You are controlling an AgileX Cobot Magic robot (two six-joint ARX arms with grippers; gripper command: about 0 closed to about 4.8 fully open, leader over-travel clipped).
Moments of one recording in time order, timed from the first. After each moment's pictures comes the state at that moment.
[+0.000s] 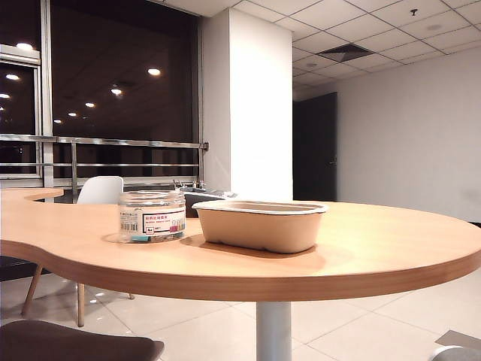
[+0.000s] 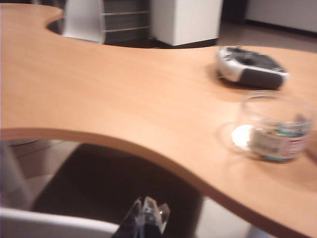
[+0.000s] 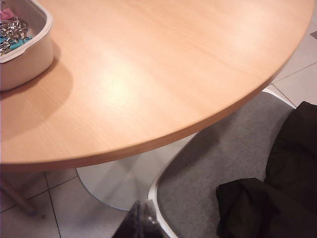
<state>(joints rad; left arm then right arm) 0.07 0.00 0.01 -0.08 0.04 0.05 0.13 0.60 0.27 -0.18 -0.08 0.02</state>
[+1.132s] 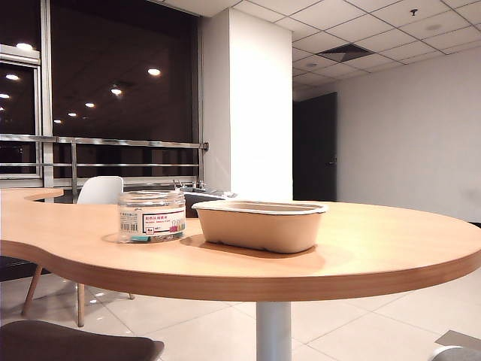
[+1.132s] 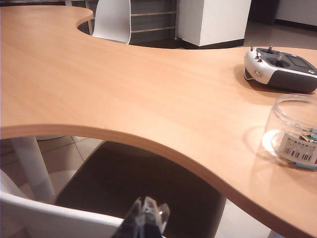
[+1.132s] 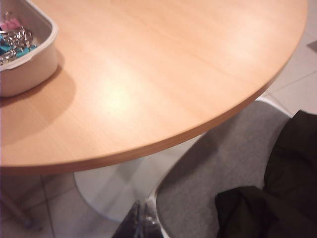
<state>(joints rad) 0.07 0.00 0.01 -0.08 -0.05 0.05 0.12 0.50 0.23 -0.18 -0.08 0.02</state>
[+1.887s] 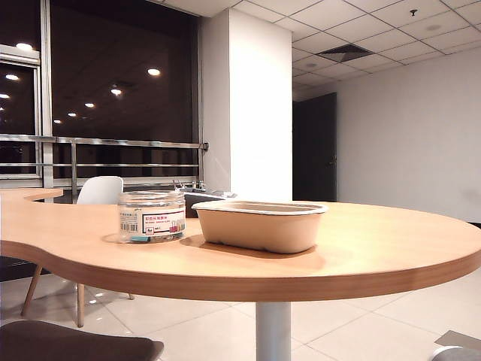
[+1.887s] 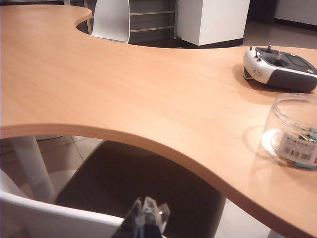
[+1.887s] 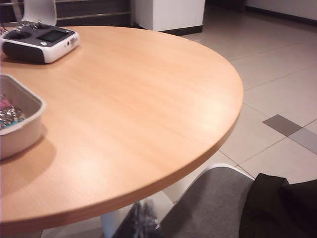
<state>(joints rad) 0.07 0.00 0.01 -0.08 -0.05 0.05 0.11 0.00 0.03 -0.14 0.00 0.02</state>
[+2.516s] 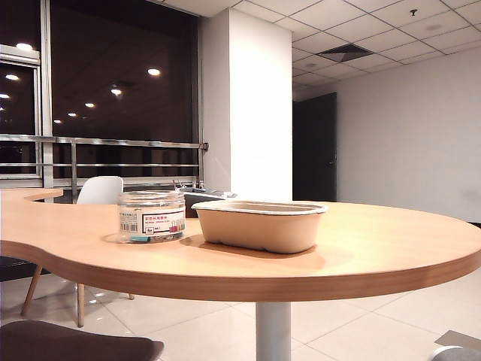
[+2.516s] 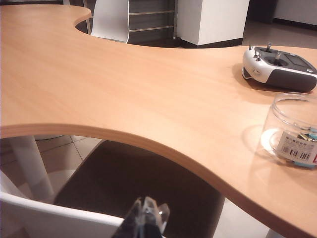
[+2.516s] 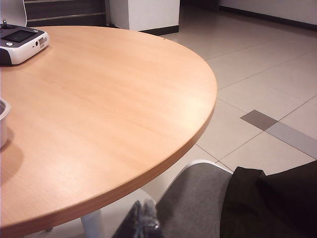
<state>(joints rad) 0.07 0.00 0.01 -0.08 -0.05 0.05 0.09 0.00 0.01 -0.12 0.08 0.03</state>
